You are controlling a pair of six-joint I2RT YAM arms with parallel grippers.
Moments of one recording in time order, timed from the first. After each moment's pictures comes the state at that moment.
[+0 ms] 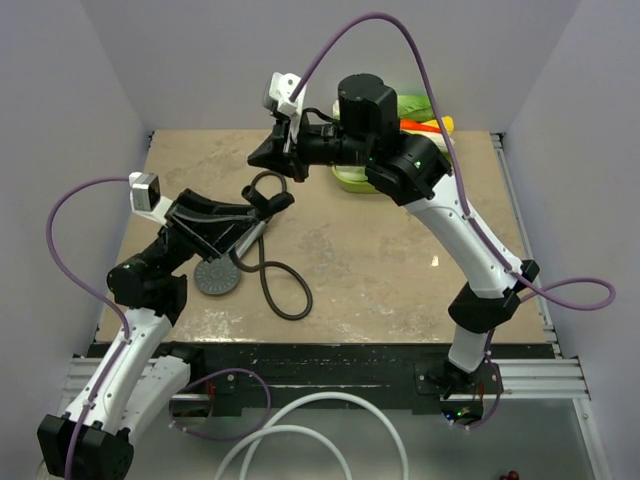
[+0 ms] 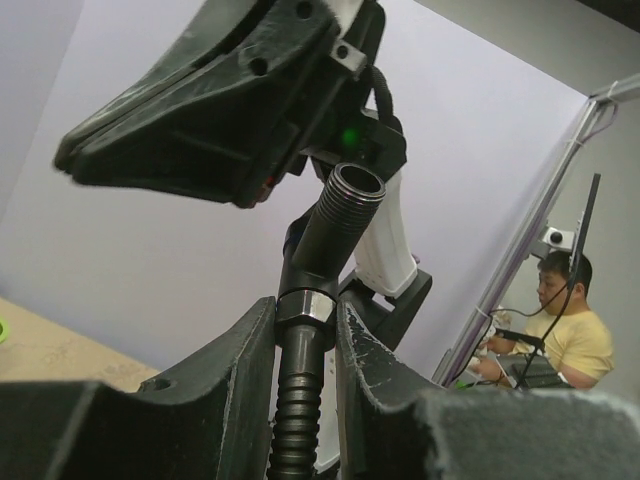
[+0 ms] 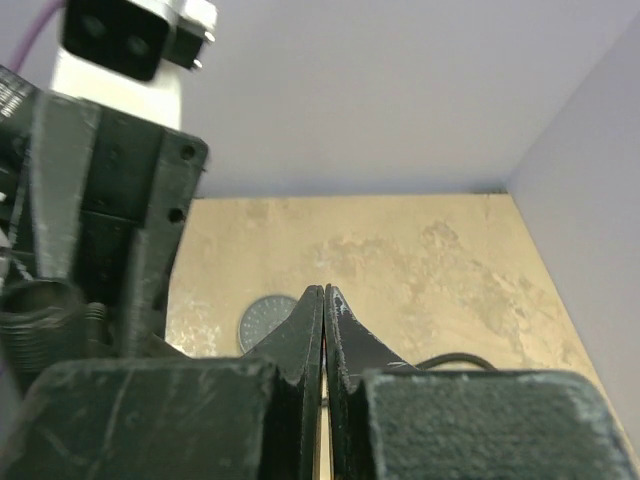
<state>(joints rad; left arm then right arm) -0.24 0.76 0.63 1.03 0.71 -1.28 0.88 1.81 2.40 -0.69 -0.51 -0.21</state>
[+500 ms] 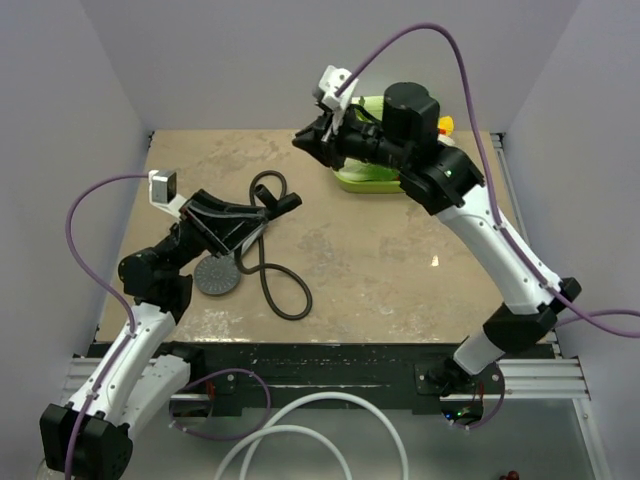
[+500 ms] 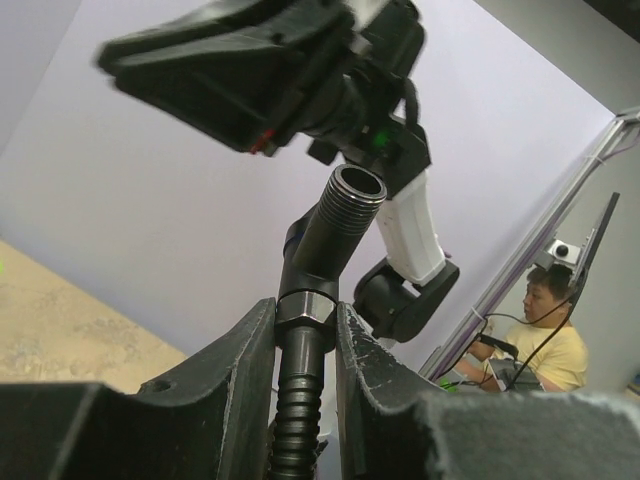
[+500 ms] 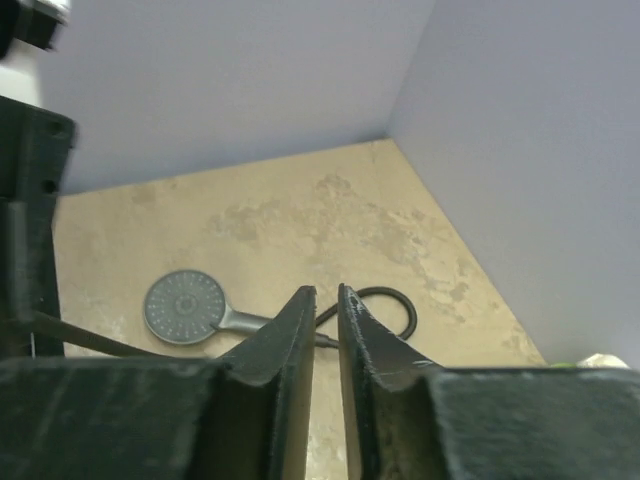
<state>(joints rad) -0.25 0.78 0.59 1.00 0.73 -1.31 0.75 1.64 2.08 -0.54 -0.36 -0.22</state>
